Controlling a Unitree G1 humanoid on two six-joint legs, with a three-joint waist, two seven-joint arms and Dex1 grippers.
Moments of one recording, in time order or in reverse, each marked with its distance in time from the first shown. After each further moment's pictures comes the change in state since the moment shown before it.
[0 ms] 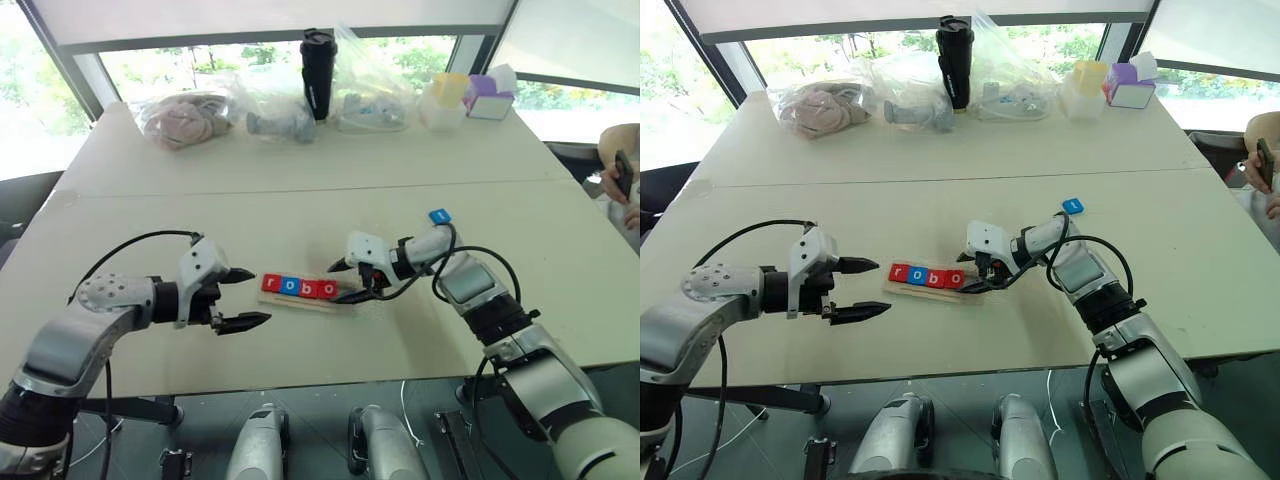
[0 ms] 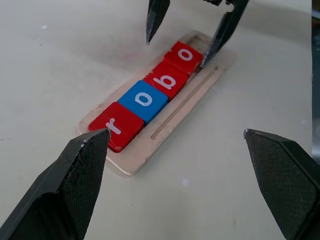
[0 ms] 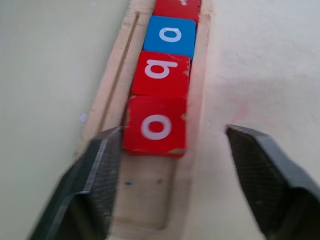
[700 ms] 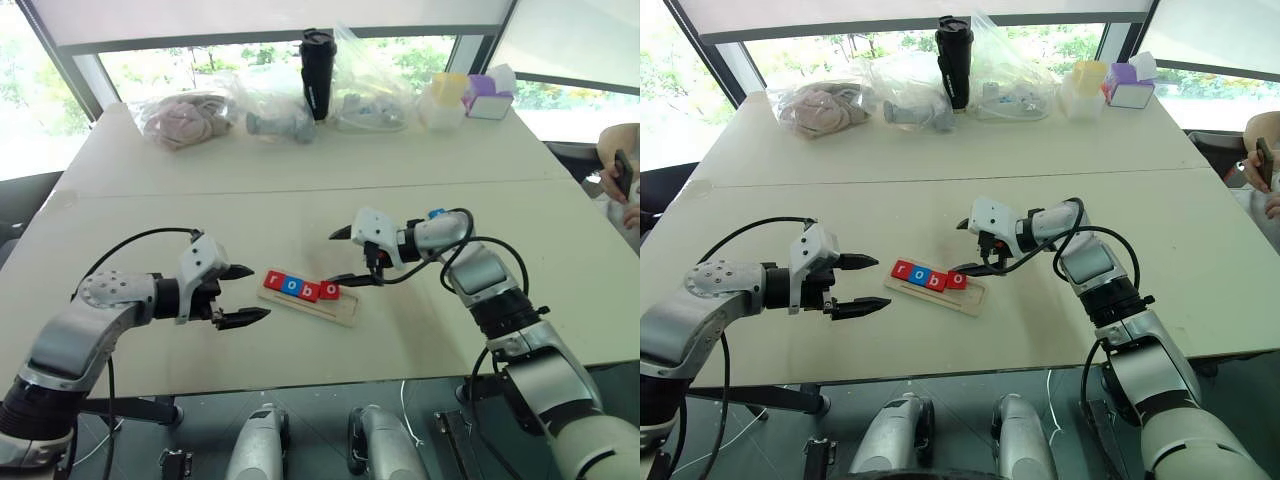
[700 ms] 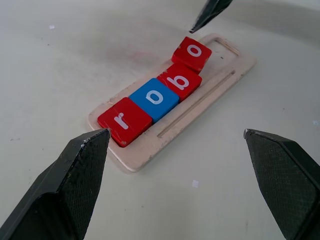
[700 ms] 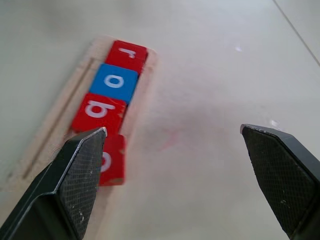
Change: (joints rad) left arm -0.011 -0.011 -0.009 0.030 0.020 -0.010 -0.003; right arm -0.015 0.001 -0.092 -0.015 -0.009 -0.056 -0.127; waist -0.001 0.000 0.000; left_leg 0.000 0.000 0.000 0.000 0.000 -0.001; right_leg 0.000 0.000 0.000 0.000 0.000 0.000
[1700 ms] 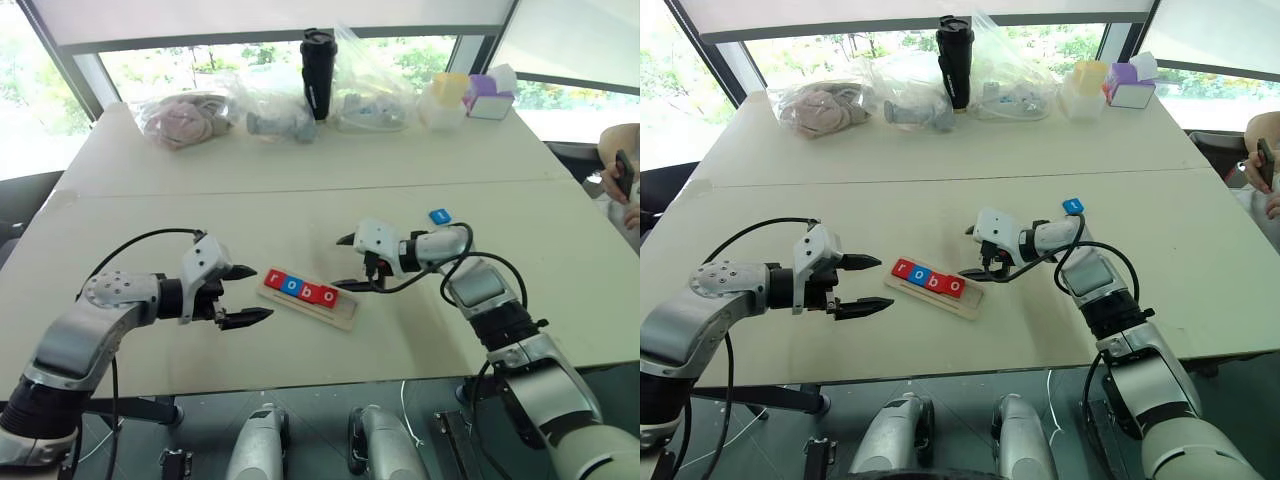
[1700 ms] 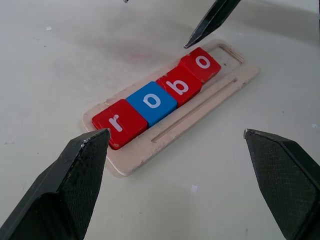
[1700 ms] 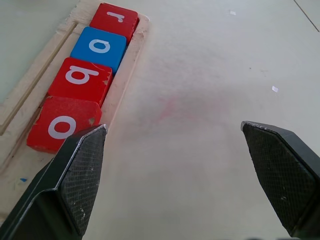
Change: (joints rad) left arm -0.008 -0.015 -0.010 0.007 0.006 -0.002 0.000; right arm 0.082 0.001 -0.012 -0.059 -0.028 0.014 -0.024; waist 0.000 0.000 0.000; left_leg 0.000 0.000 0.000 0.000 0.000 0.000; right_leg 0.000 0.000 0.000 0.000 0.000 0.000
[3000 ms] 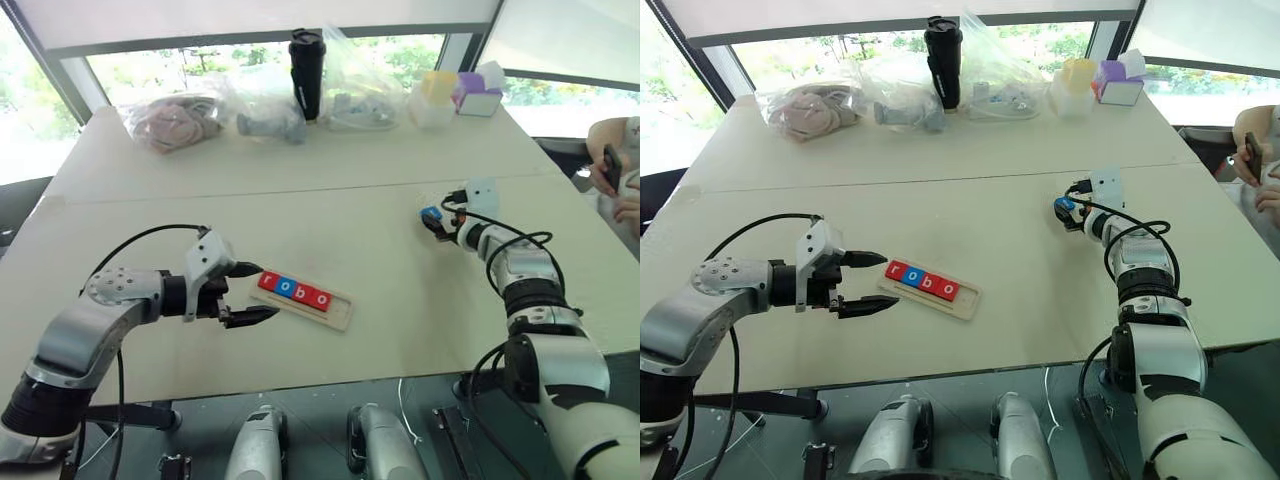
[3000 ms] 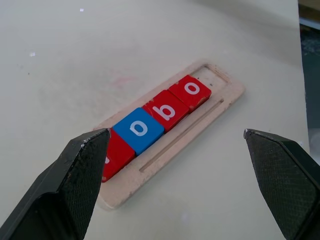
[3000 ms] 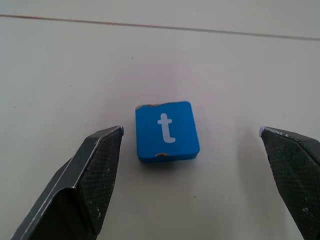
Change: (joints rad) left arm -0.014 -0.001 0.001 -0.029 -0.031 0.023 0.003; right arm -0.204 -0.004 -0.466 0.715 0.082 0.079 -0.663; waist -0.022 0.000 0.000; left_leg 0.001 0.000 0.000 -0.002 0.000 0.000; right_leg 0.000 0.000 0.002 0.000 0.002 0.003
